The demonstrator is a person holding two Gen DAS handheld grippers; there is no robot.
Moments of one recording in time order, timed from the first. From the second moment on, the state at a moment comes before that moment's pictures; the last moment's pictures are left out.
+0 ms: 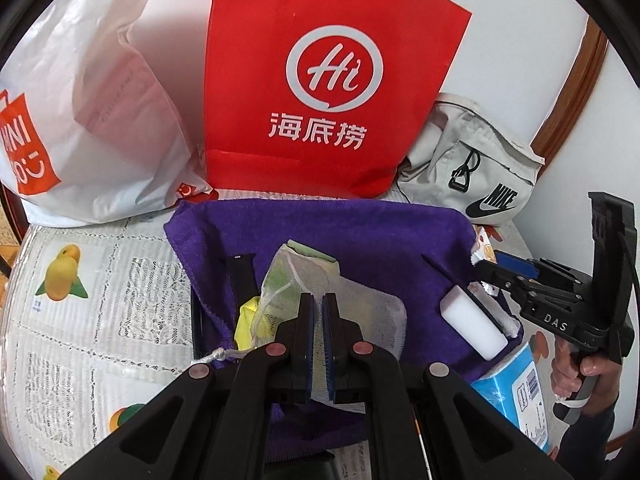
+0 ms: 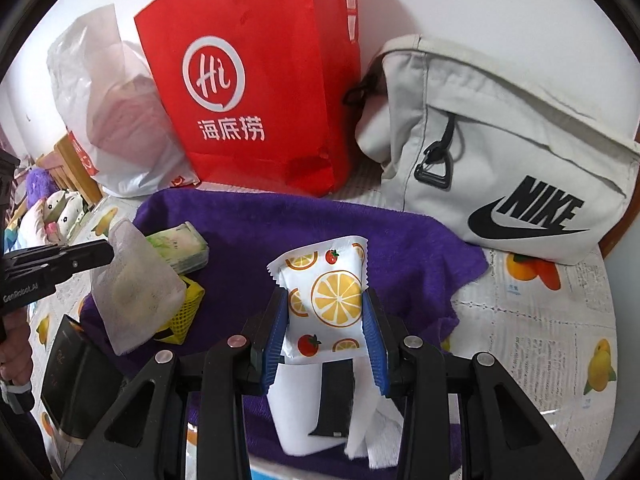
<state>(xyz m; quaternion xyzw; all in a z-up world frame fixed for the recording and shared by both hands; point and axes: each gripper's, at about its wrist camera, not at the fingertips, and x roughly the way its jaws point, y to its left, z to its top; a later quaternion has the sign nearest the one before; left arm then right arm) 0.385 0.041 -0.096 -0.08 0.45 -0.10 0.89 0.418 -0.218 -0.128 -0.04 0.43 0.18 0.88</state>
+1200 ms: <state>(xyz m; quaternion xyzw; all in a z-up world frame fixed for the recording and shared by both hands) 0.305 0.053 -0.055 -0.06 0.41 -0.08 0.91 0.331 -0.226 -0.088 -0.01 0.41 0.18 0.90</state>
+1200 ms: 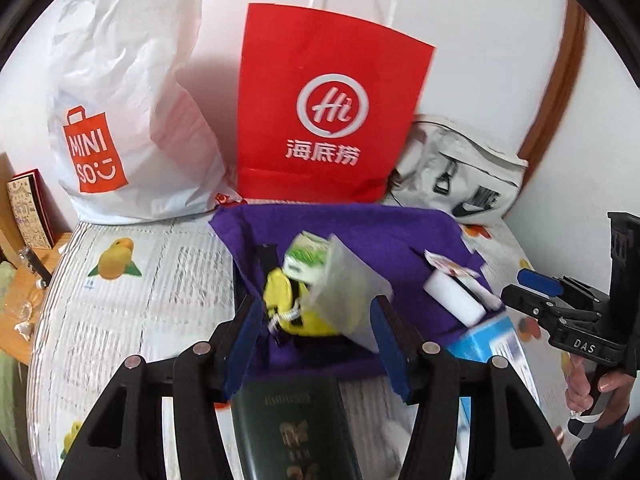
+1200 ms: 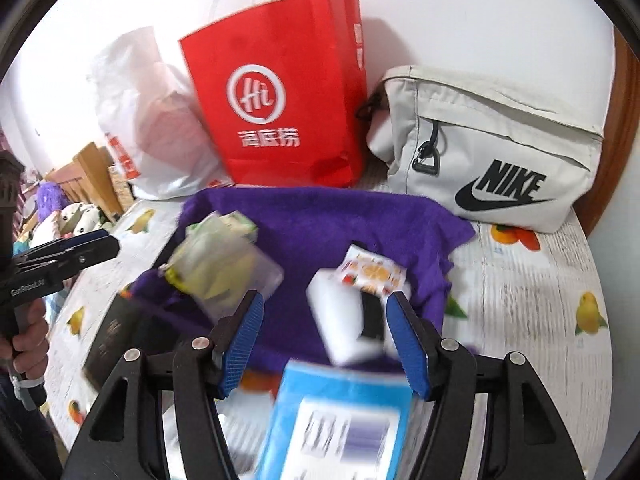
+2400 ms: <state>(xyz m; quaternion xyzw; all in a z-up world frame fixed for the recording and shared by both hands) 0.133 0.053 -0.079 -0.09 0.44 -0.09 0.89 0.089 -0.195 -0.185 0.02 0.49 0.23 0.84</state>
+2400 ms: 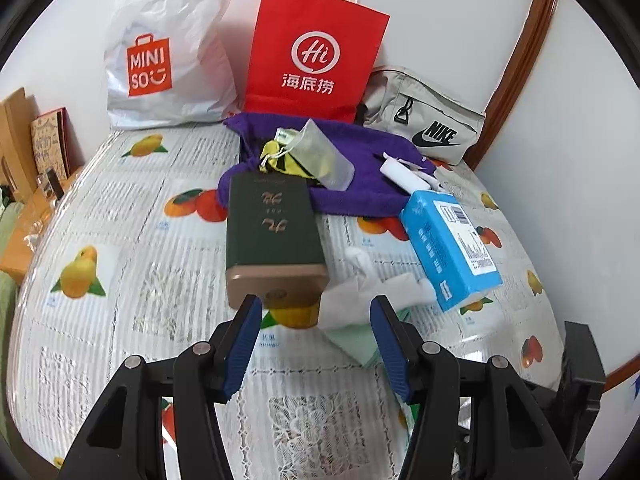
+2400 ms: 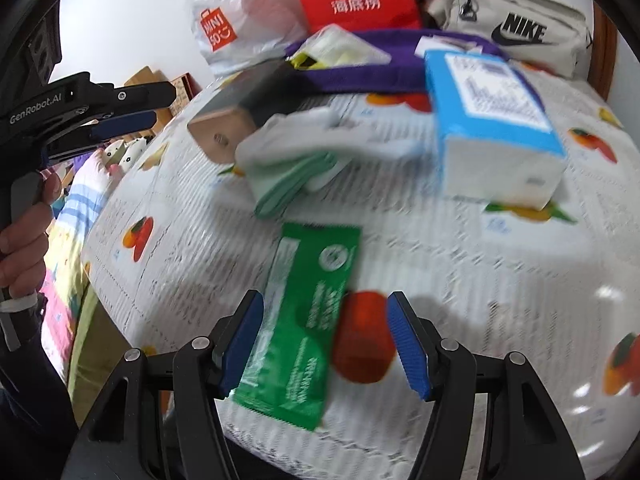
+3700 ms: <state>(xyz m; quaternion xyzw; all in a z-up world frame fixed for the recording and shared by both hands) 0.168 0.005 -0.163 -0.15 0.48 -0.13 0.86 0.113 -0.252 -0.192 -0.03 0.43 0.12 0.89</state>
